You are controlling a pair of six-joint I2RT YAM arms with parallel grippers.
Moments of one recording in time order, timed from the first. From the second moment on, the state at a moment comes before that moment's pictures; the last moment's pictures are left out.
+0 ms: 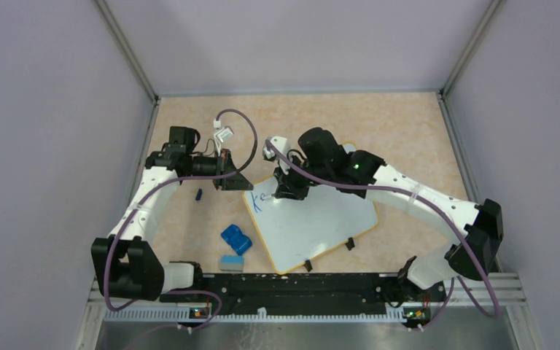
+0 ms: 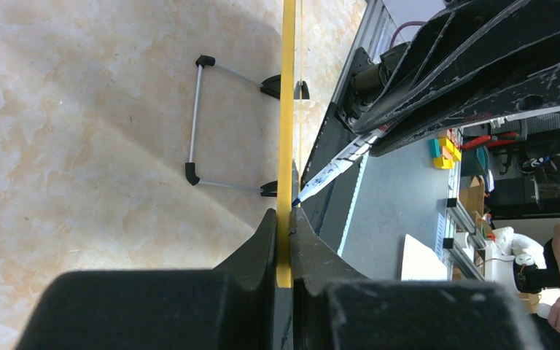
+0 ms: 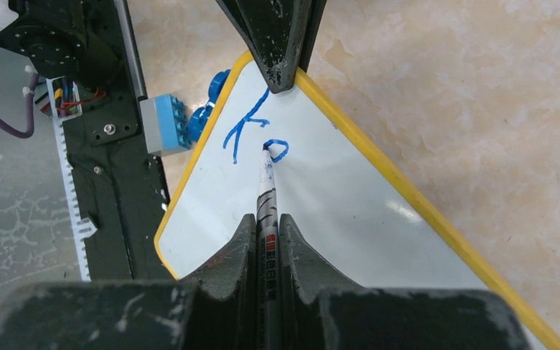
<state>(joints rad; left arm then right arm) -0.08 1.29 1.07 -0.81 1.19 0.18 0.95 1.45 1.38 -0.56 -0.34 -0.15</state>
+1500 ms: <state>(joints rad) -0.08 1.29 1.07 -0.81 1.19 0.18 0.94 1.40 1.37 -0.63 -0.34 -0.19</state>
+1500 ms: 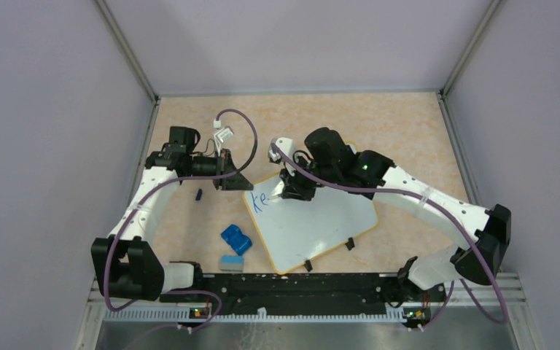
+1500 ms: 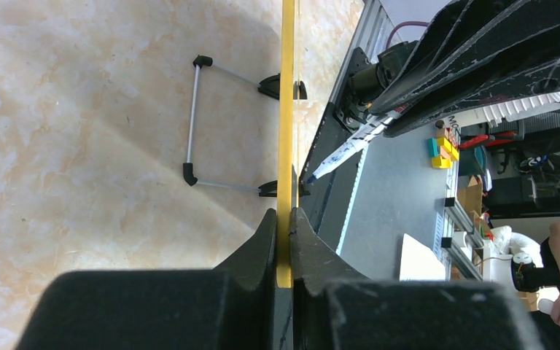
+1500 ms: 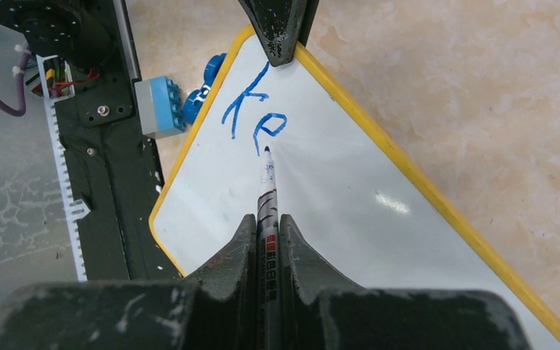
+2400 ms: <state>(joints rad) -0.08 1.29 1.07 -0.81 1.18 0.18 0.91 1.42 1.37 -0.62 -0.32 -0.20</state>
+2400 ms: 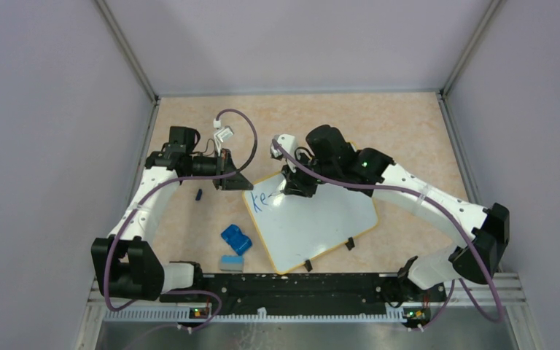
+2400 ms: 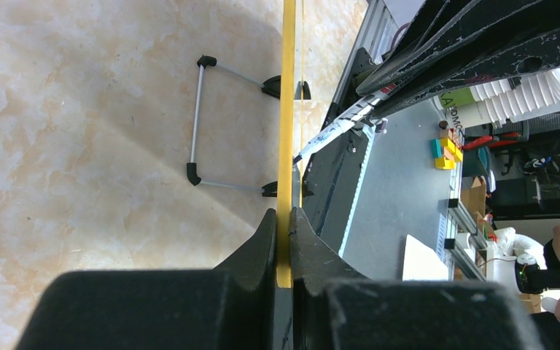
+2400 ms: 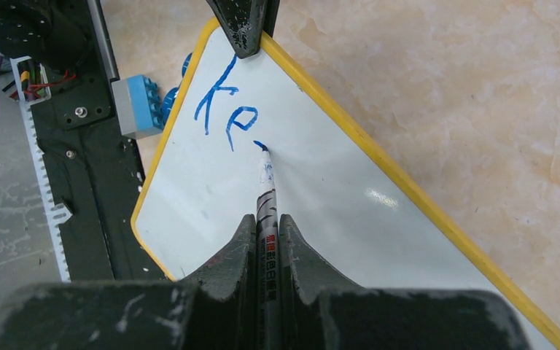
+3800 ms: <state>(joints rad) -0.08 1.29 1.07 -0.81 1.18 0.18 0.91 1.43 1.39 -0.61 -0.32 -0.19</state>
